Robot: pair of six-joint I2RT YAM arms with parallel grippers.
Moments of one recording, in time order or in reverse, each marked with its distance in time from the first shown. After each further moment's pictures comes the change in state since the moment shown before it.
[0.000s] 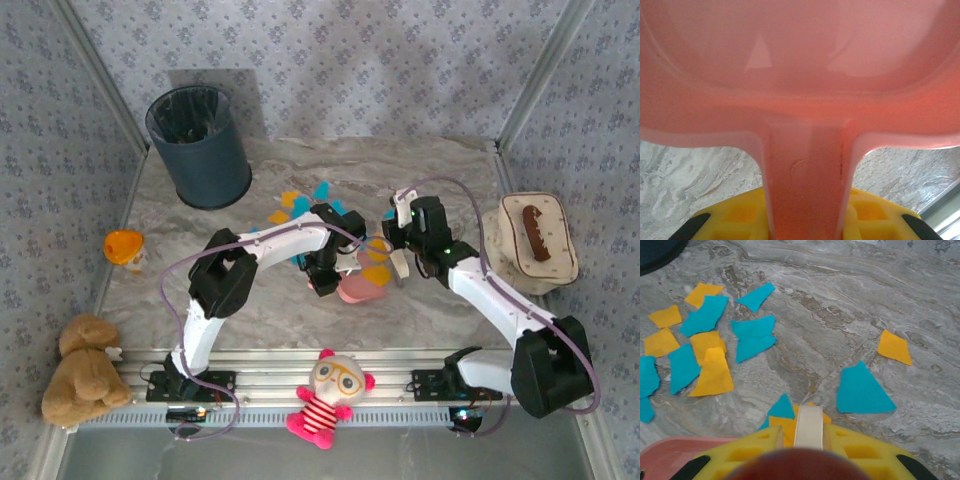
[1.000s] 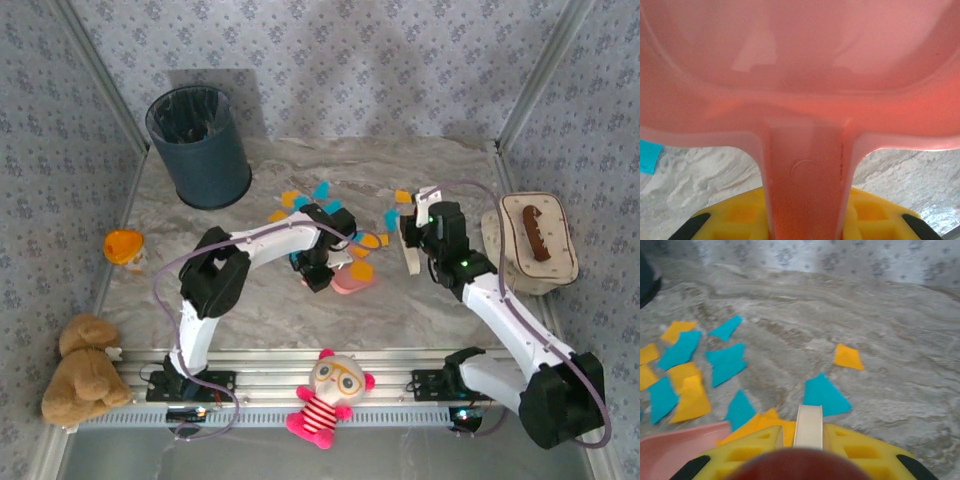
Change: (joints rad) left arm 0.052 -0.058 -0.110 0.097 -0.043 -0.083; right arm -0.072 -0.152 -0.040 -0.002 0.109 0.045
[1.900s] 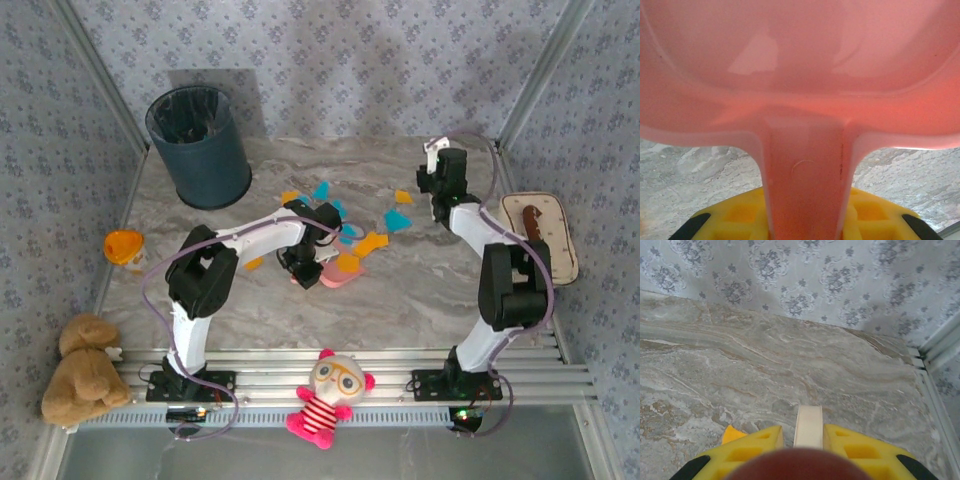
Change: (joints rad) left arm 0.061 -0.059 -0.077 0.023 0.019 -0.069; right arm -0.225 0.644 0.407 0.278 0.020 -0.246
